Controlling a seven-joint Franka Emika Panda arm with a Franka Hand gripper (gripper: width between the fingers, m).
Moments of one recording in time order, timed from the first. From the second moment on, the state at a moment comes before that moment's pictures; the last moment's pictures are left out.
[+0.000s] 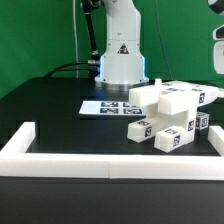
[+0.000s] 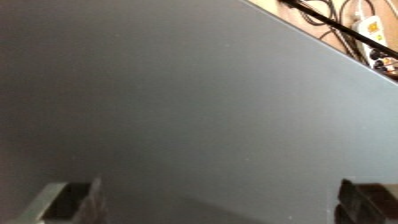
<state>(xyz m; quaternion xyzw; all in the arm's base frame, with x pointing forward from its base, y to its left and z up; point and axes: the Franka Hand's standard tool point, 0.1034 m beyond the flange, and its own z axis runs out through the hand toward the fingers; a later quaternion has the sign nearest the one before) 0.463 0.249 0.073 -0.84 0.54 0.00 0.08</state>
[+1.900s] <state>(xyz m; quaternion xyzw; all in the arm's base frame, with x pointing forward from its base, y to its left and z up) 0.456 0.144 0.053 -0.91 0.42 -0.02 0.04</state>
